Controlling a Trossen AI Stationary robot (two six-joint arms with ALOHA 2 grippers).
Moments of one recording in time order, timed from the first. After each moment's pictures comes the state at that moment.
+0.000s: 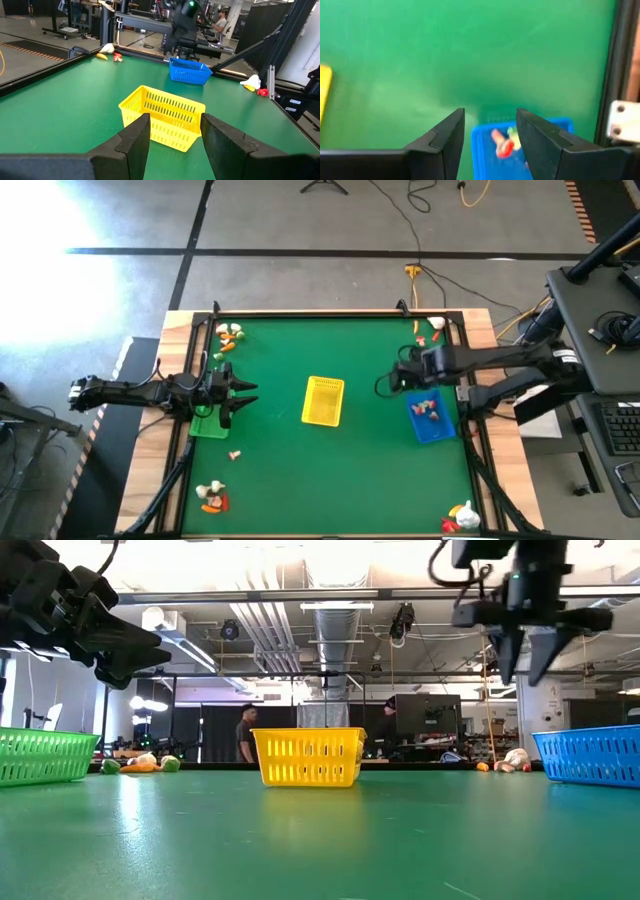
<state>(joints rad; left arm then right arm) -0.05 0.17 0.04 0.02 -0.17 -0.22 -0.08 1.28 1.04 -1.24 0.27 1.37</state>
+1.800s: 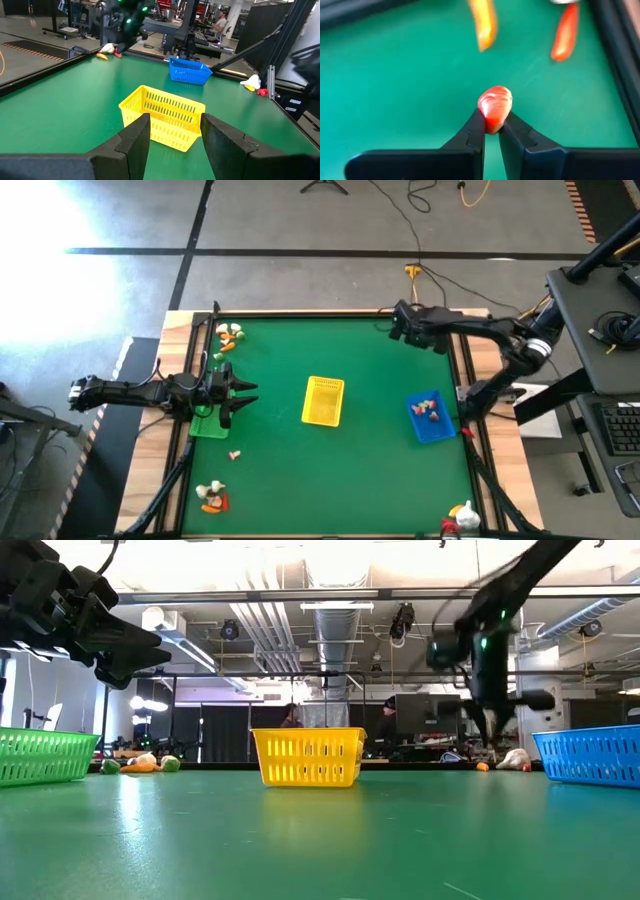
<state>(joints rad) -0.05 0.17 0.04 0.02 -0.17 -0.22 -0.71 1.52 0.91 -0.76 0.34 1.12</state>
